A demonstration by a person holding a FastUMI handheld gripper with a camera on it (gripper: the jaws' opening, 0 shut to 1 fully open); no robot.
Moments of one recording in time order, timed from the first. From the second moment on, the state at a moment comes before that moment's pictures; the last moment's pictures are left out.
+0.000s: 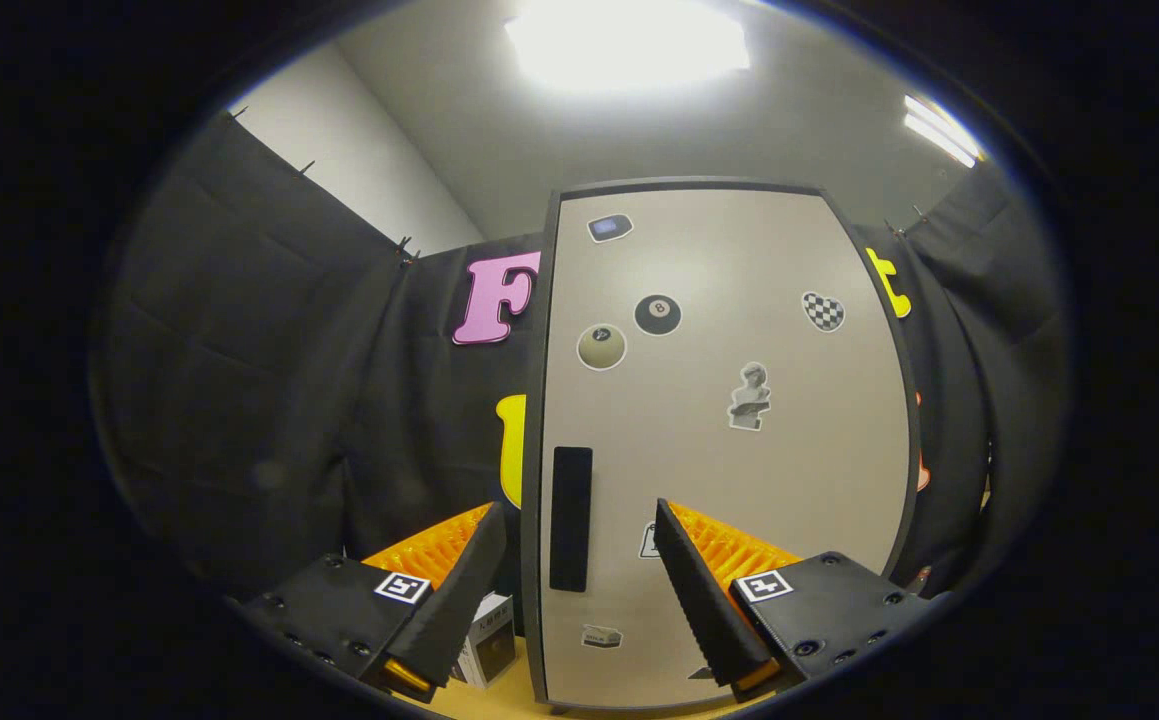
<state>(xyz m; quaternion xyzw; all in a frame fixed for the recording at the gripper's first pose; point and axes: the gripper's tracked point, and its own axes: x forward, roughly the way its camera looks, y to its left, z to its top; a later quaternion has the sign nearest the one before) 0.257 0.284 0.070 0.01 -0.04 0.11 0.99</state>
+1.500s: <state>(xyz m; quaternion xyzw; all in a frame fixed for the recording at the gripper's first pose) 0.338 0.310 0.029 0.02 0.03 0.10 0.99</state>
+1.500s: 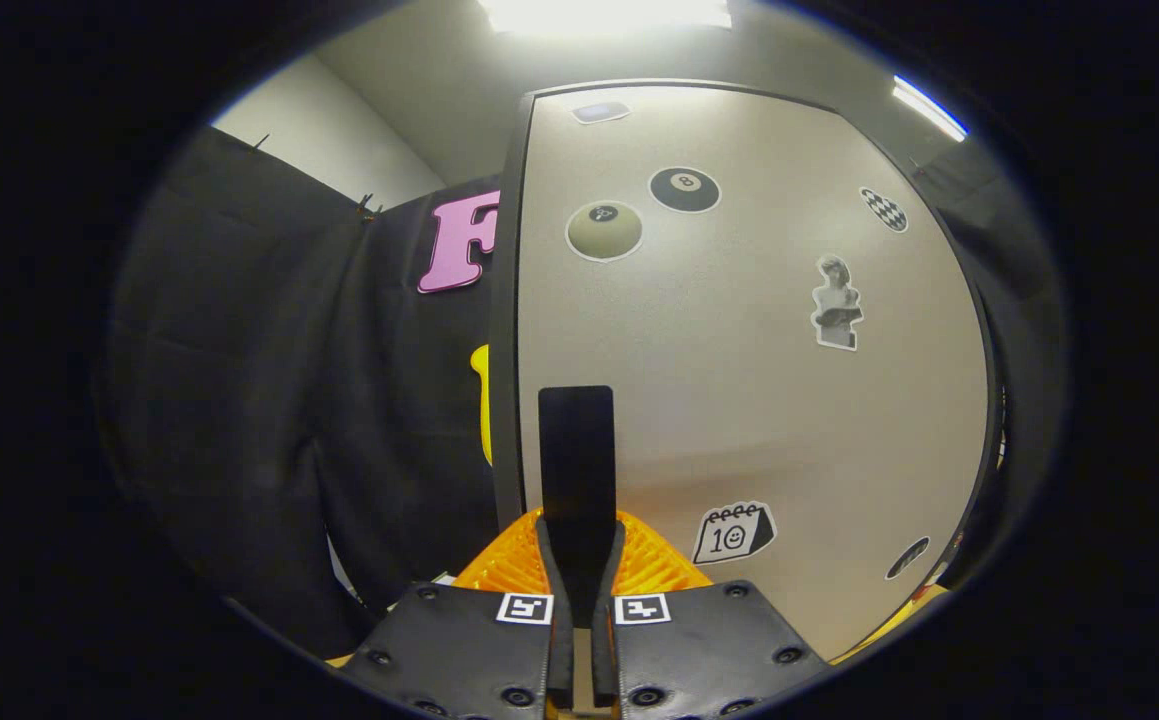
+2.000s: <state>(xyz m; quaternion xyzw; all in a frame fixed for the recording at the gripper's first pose) 0.302 0.308 0.035 0.02 0.05 0.17 0.98</state>
